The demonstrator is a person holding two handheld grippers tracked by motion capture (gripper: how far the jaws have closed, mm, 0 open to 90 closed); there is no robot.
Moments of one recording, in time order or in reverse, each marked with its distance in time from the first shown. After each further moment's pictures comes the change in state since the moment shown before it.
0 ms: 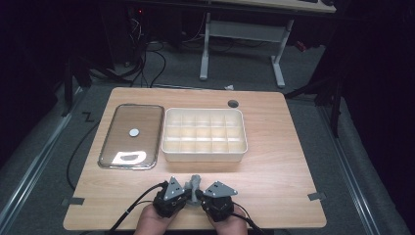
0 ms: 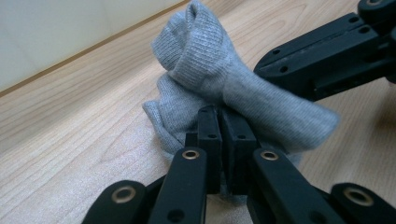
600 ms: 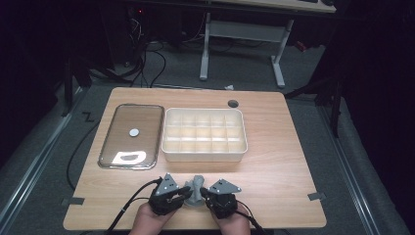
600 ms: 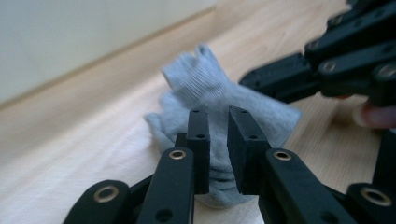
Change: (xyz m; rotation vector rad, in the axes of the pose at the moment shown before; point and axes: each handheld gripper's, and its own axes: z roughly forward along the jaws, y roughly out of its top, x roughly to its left) left arm 0.012 0.009 -0.021 -0.054 -0.064 -0.058; right arm -0.014 -0.005 0.002 0.017 -0.033 0.033
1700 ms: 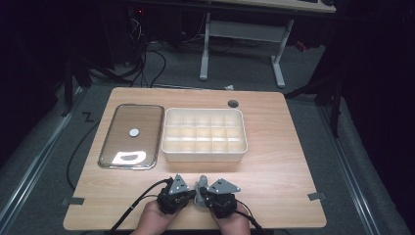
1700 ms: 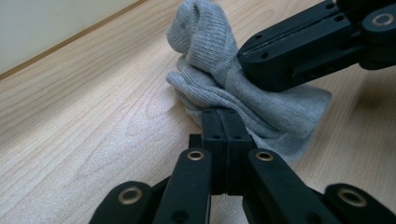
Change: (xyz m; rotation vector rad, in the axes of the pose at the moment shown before) left arm -0.008 0.000 0.031 0.130 -0.005 0.064; right arm 0.002 0.004 -0.002 0.001 -0.005 -0.012
